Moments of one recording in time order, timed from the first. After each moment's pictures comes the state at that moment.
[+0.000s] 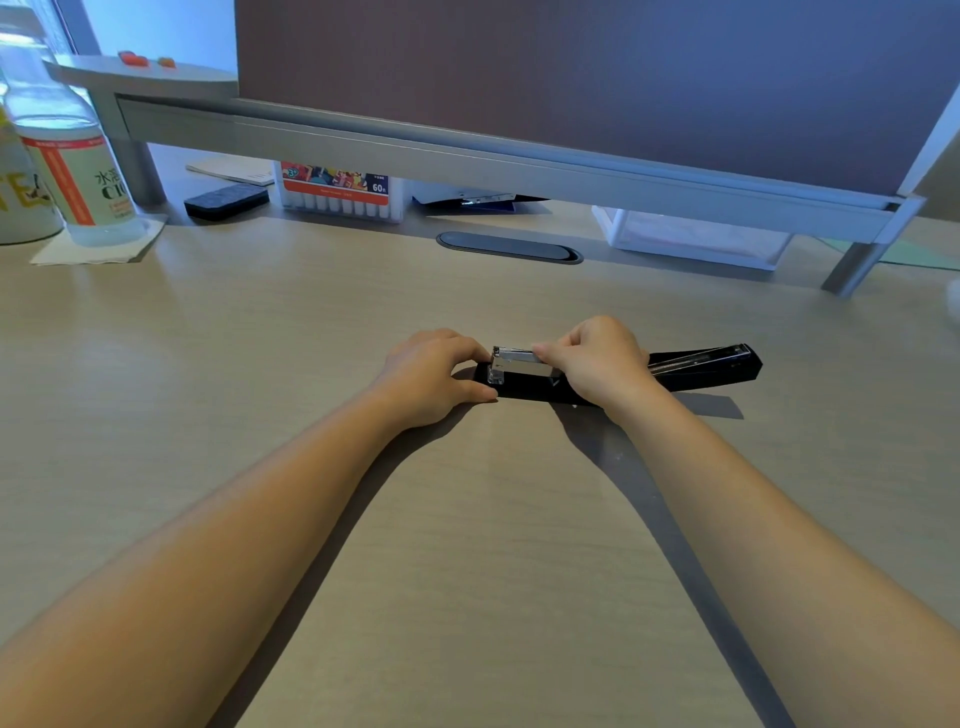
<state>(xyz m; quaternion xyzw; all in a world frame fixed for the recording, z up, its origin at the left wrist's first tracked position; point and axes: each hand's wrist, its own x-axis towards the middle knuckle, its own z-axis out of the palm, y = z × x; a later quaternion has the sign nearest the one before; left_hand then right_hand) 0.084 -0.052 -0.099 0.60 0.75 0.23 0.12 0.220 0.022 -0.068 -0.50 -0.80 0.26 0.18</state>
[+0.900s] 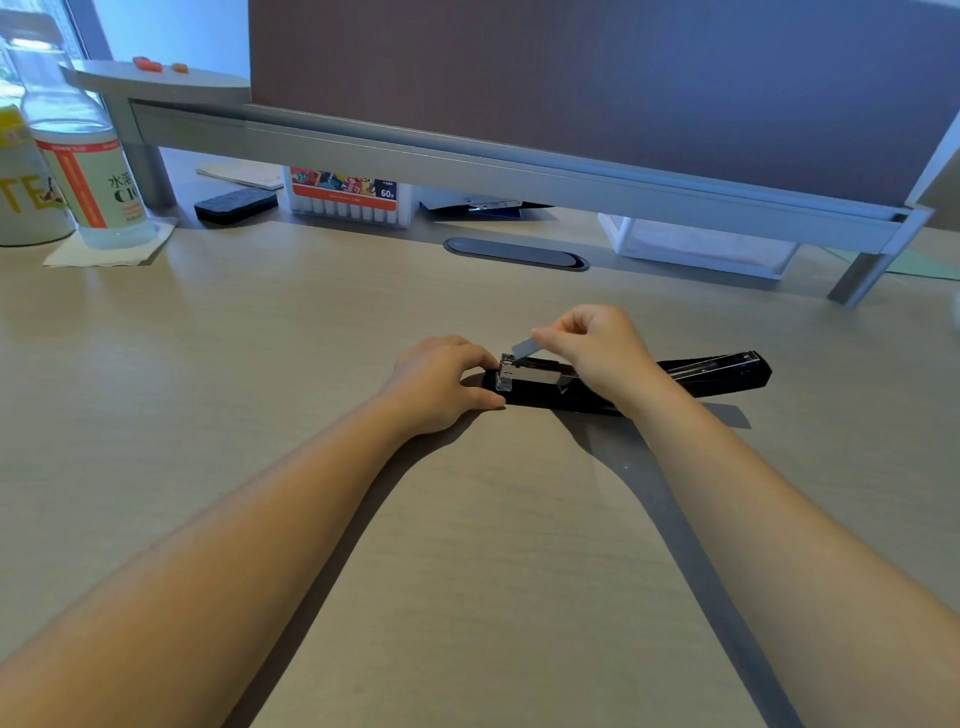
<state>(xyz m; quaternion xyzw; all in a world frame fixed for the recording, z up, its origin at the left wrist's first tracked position) 0.084 -0.052 -0.097 0.60 0.75 0.23 0.12 0.217 0.026 -0.059 -0.39 -0.81 0.35 0.26</state>
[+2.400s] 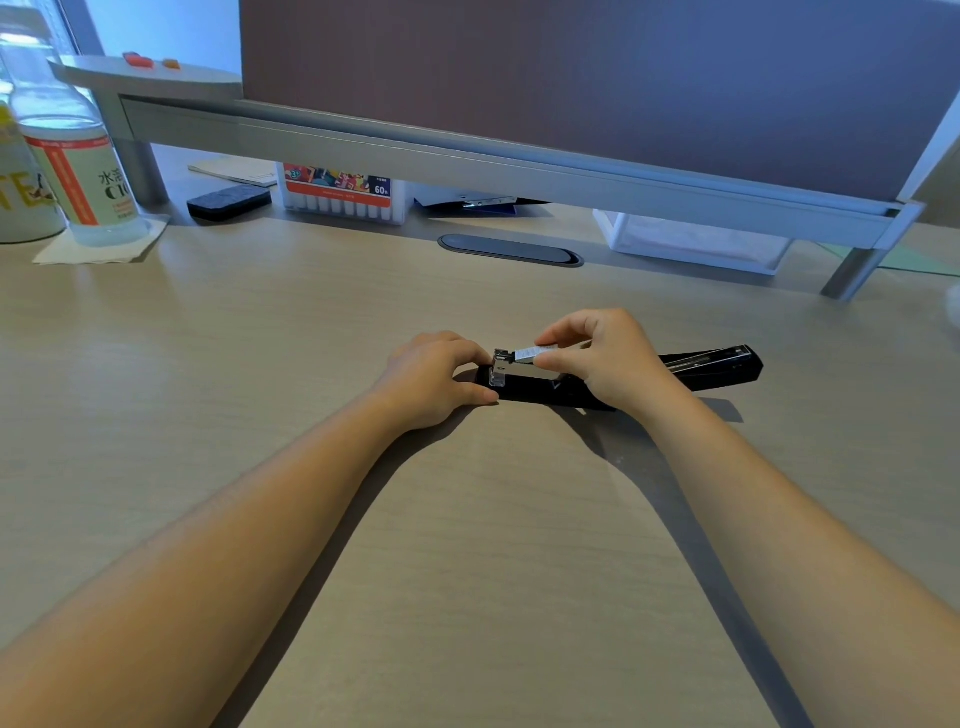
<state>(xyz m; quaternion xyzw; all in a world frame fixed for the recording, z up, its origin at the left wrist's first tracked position) 0.084 -0.052 -0.098 0.60 0.75 0.24 0.13 0.232 0.025 -0.060 -0.36 -0.84 0.32 0.23</state>
